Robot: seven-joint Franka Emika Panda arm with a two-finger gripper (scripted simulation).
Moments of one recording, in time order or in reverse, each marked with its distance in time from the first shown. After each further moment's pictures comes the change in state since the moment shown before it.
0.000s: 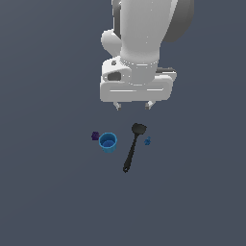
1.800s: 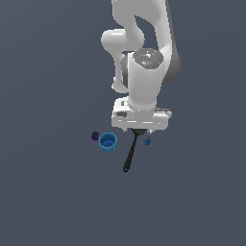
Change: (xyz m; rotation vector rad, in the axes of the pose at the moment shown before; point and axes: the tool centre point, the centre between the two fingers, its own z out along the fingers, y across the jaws) arm 0.009 -0.026 0.125 0.026 0.011 0.158
